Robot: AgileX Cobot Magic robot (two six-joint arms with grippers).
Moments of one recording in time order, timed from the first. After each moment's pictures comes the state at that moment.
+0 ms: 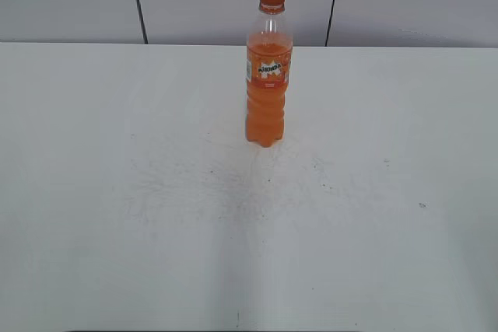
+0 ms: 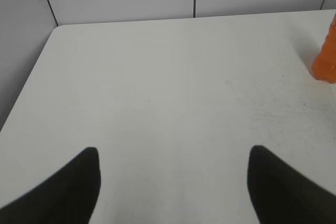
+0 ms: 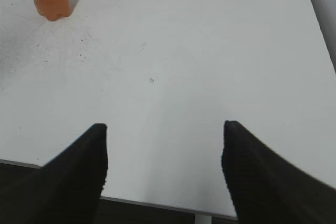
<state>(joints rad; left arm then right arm) -0.07 -0.01 -0.56 0.08 1.04 -0.06 0.00 -0.01 -0.44 0.12 1.02 -0.26</state>
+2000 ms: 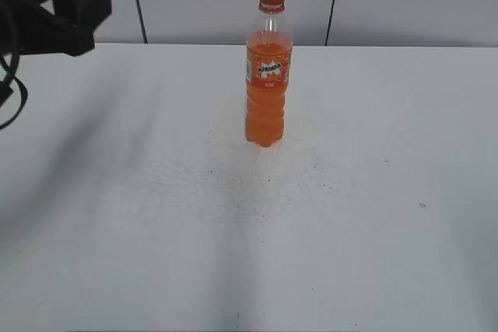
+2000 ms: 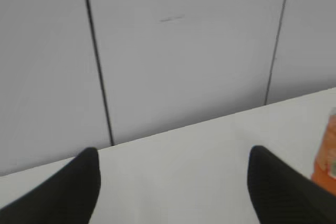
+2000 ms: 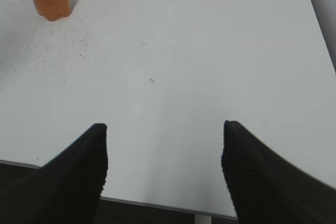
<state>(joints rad) -0.22 1.35 -0.64 0.25 -0.50 -0.16 0.00 -0.01 -0.44 0.12 1.02 -0.26</state>
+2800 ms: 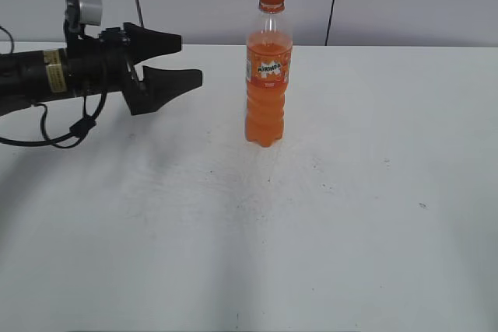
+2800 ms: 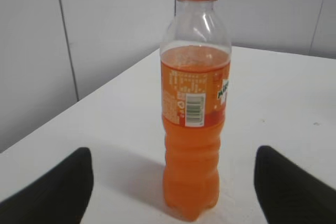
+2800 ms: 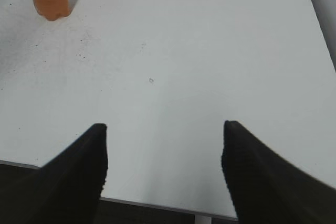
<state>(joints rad) -0.05 2.04 -1.04 1.25 -1.17 -0.62 0.00 -0.01 -0.44 0.12 1.02 -0.26</state>
